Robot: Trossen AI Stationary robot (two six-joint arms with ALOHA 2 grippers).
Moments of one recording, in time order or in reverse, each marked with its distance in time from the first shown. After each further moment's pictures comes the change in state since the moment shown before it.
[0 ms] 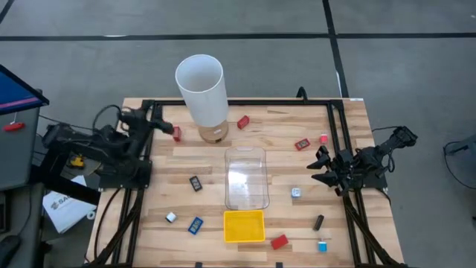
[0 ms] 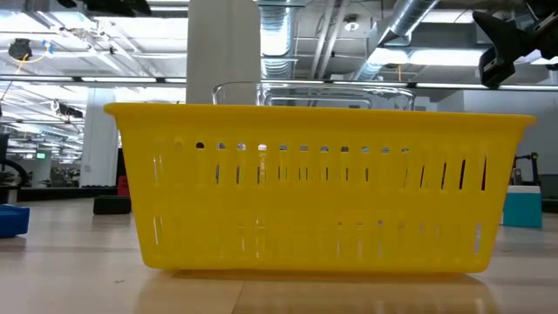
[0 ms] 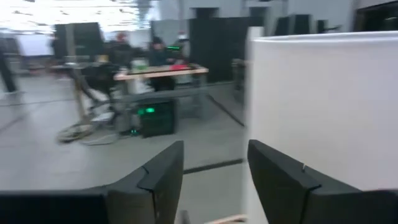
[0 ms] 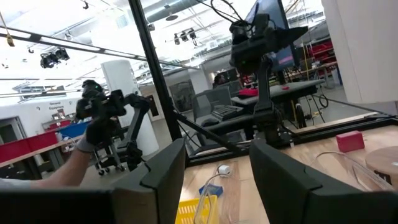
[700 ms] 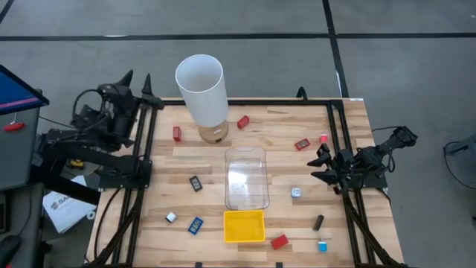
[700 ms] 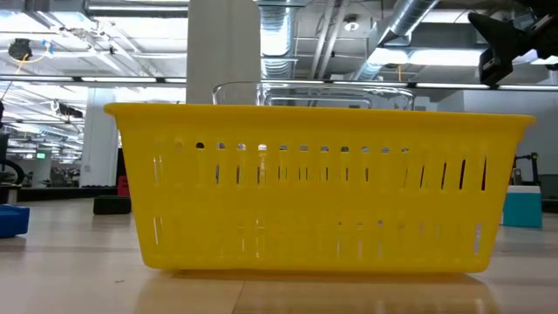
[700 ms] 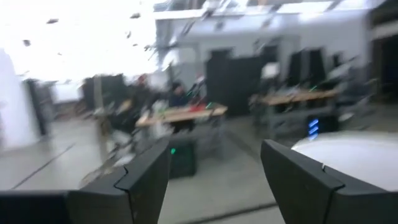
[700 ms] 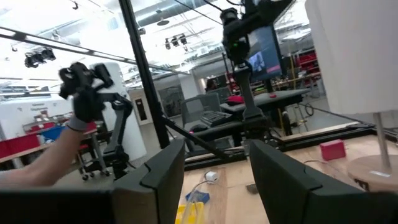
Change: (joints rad) left arm 0.170 0.075 0.330 -0.070 0.264 0.218; right arm -0.001 0.000 0.000 0.020 0.053 -0.052
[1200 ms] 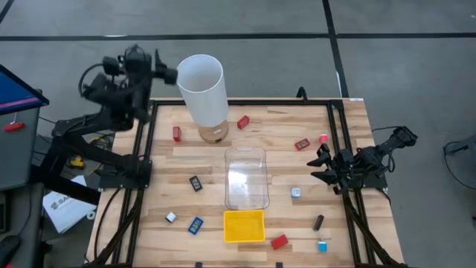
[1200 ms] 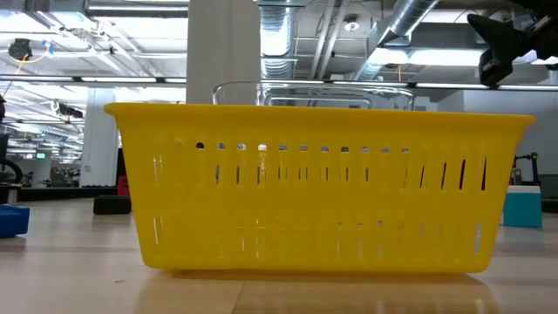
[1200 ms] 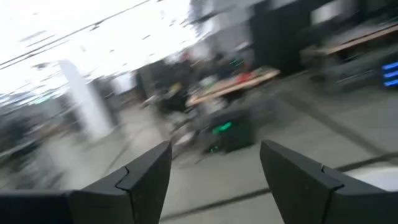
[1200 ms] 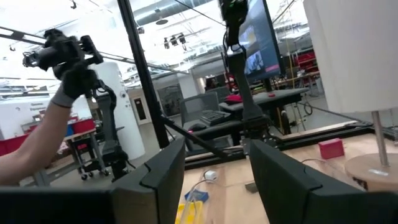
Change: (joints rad) left arm 0.211 0.369 0.545 -0.344 -0.189 0.072; right arm 0.009 0.000 0.000 -0.007 -0.001 0.010
